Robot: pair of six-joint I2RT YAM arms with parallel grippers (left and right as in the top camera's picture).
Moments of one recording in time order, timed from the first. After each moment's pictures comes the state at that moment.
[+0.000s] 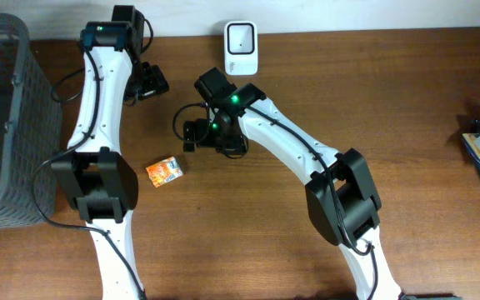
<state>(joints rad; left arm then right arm) -0.05 2.34 2.37 -1.47 -0.16 -0.49 0.64 2.28 1.98 -0.96 -0.37 0.60</state>
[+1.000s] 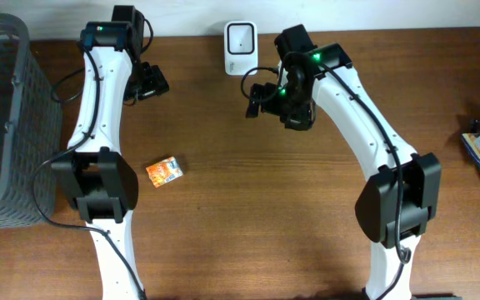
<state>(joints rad) -0.05 2.34 2.37 -1.47 -0.16 -0.49 0.34 2.10 1.98 -1.21 -0.33 0.51</state>
